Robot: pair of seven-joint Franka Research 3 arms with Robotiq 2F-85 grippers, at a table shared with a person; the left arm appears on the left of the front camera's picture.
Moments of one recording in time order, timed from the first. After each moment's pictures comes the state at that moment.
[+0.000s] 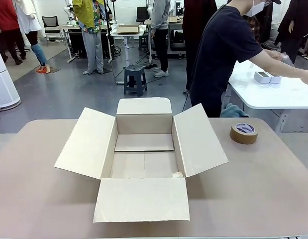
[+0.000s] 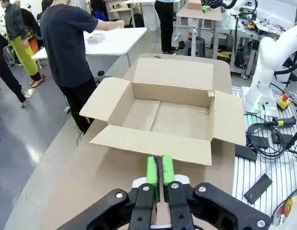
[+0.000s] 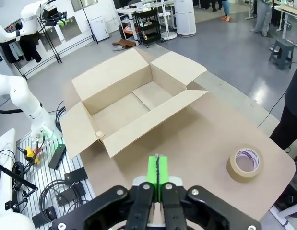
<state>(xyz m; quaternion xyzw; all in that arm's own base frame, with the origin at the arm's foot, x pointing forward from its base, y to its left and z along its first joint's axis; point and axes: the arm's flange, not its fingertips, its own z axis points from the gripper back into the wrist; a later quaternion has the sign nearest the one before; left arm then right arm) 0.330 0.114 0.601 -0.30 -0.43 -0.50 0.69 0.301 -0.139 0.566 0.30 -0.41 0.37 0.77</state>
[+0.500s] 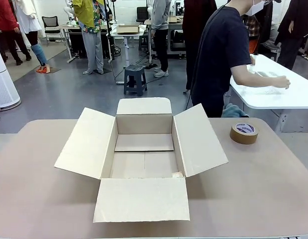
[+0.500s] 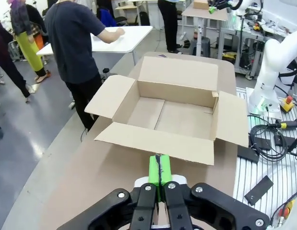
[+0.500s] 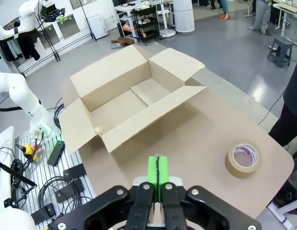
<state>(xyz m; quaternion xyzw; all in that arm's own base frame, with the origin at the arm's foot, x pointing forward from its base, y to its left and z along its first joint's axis) 0.327 0.118 0.608 -0.29 -0.44 -0.49 0.70 0.297 -0.145 0.565 0.29 -0.41 0.37 0.78</state>
